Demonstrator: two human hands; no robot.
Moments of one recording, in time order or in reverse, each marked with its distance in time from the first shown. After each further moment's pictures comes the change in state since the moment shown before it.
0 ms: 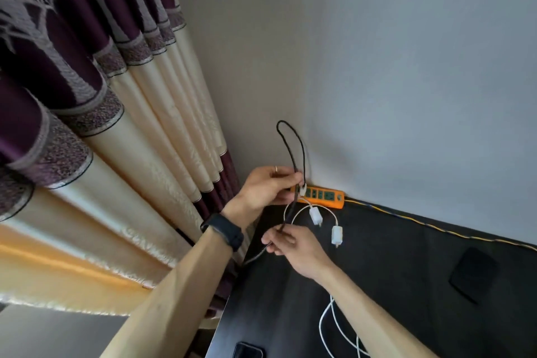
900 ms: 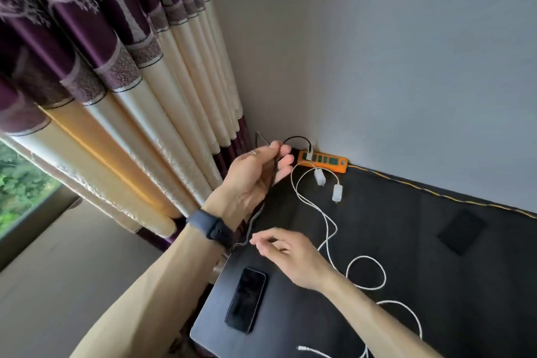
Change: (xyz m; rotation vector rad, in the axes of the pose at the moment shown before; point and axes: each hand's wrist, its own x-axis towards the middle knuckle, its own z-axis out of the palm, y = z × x) left_hand -0.154 -0.002 0.043 -0.644 0.191 -0.063; right_hand -0.159 0.026 0.036 -0.143 -0.223 -0.161
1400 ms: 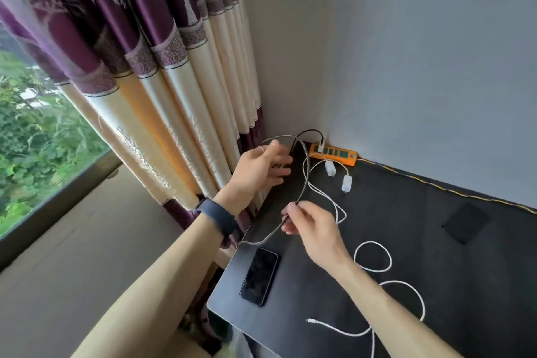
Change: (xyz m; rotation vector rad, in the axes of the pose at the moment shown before) left_hand -0.051 -0.013 -0.052 0.553 0.078 0.160; right_hand -0.037 -0.025 0.033 0.138 0.374 -0.083
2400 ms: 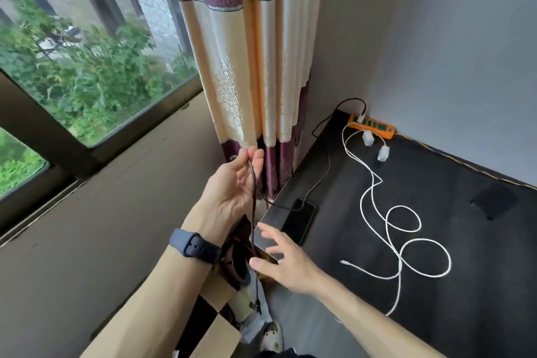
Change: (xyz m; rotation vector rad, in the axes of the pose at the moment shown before) left_hand -0.154 -0.075 -0.153 -1.149 0.218 -0.291; right_hand -0.132 0.078 0.158 -0.407 -0.554 0.215
